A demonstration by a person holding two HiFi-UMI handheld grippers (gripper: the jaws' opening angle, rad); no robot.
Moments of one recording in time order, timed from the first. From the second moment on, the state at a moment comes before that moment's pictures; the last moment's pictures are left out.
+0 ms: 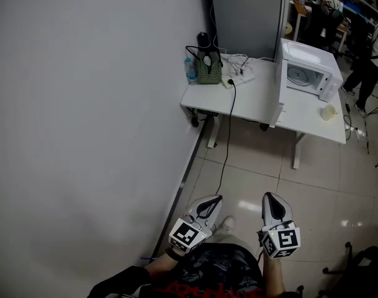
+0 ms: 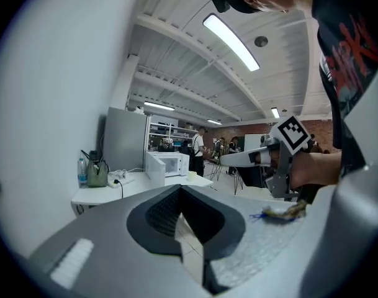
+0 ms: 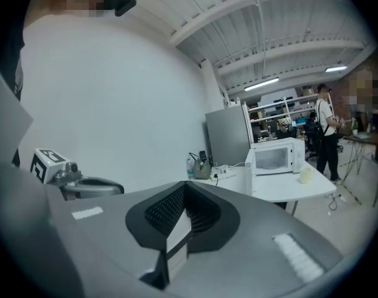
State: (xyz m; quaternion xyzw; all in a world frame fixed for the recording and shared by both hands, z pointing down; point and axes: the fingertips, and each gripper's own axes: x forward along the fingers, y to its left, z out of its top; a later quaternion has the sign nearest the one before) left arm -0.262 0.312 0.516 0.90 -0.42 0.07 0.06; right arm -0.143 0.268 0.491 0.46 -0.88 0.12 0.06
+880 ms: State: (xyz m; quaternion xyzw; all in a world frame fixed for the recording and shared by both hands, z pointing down) left arm -0.157 -0.008 0.478 0.98 -0.17 0.02 0.07; right arm -0.045 0.036 0.449 0.68 -0.73 0.07 0.05
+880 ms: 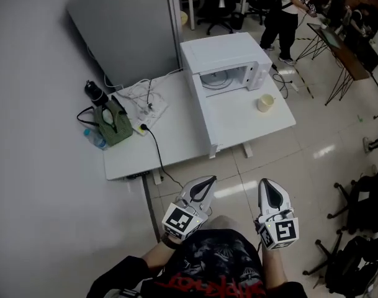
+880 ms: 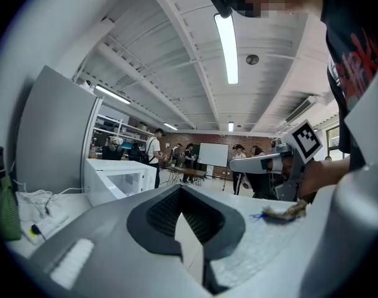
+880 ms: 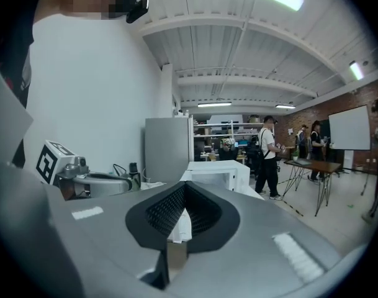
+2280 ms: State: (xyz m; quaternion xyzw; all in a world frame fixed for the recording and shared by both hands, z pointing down) left arm 0.104 -0.226 0.519 0.97 -0.20 0.06 0.08; right arm 0.285 -0.329 0.836 0.59 -0.73 0.25 0.22
